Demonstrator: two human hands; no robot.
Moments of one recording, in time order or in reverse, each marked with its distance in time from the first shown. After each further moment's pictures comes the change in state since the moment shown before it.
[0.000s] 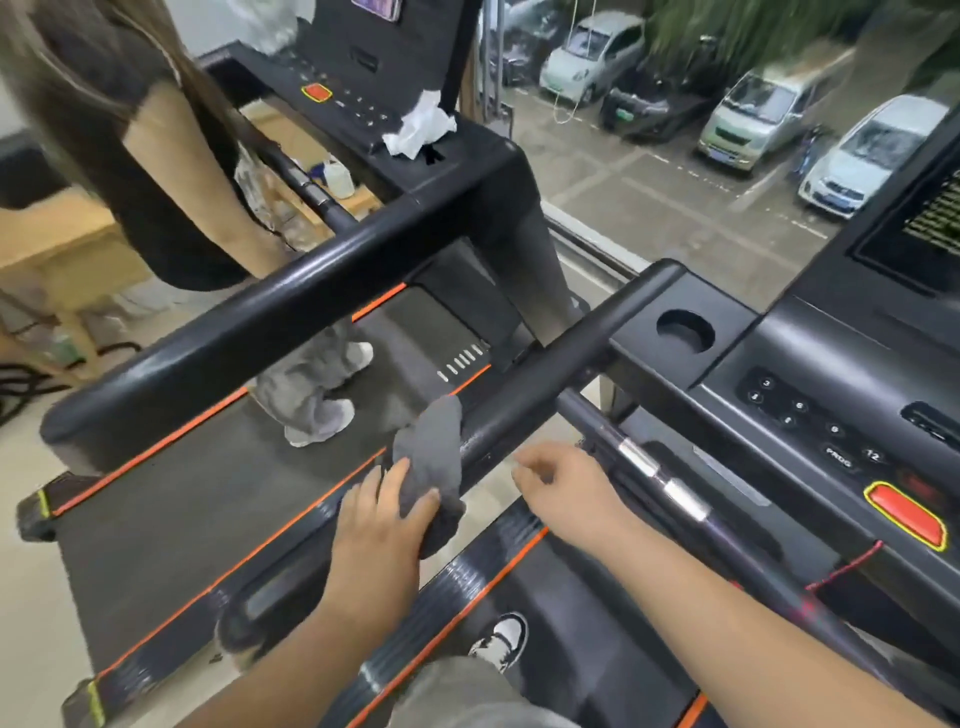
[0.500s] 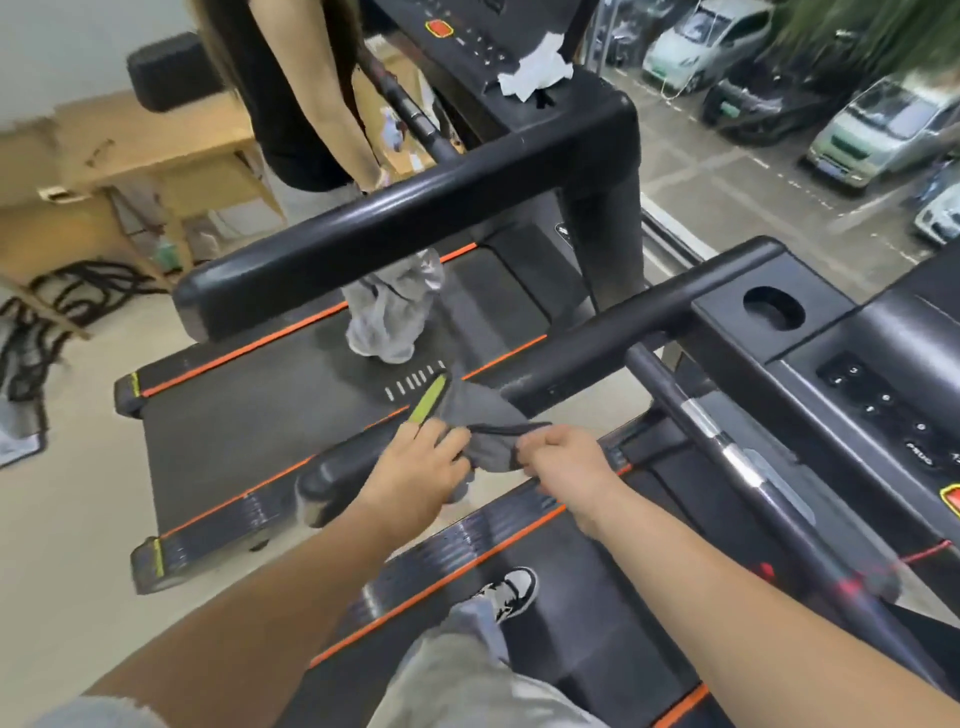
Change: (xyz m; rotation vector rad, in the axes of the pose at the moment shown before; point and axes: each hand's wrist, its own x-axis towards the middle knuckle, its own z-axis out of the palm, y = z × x) left_hand -0.045 -0.020 0.005 0.332 0.053 0.203; right_hand -0.034 -0.007 0.075 0.270 -0.179 0.158
